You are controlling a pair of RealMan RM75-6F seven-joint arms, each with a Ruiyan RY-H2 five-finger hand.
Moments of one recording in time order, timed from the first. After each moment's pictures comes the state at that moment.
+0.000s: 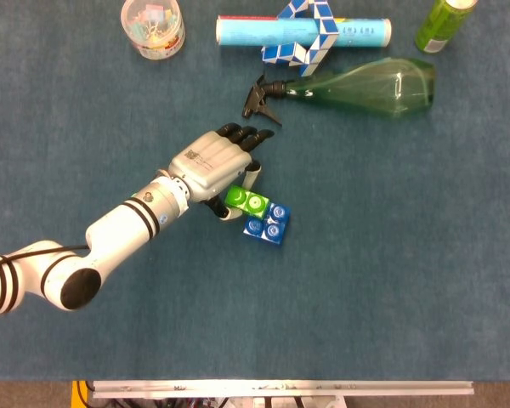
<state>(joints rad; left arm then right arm) -0.97 -1.40 -0.11 -1.64 1.02 0.64 0.33 -0.09 -1.01 0.14 -1.52 -1.39 1.61 0.25</state>
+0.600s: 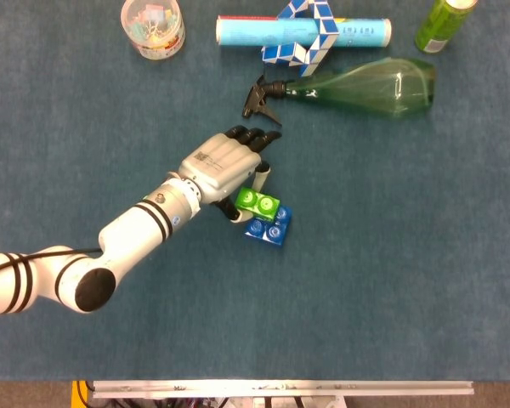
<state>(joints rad) -1.05 -1.41 -0.08 -1.69 0.86 0.69 0.38 -0.09 -1.01 0.14 -1.52 -1.39 1.61 0.25</state>
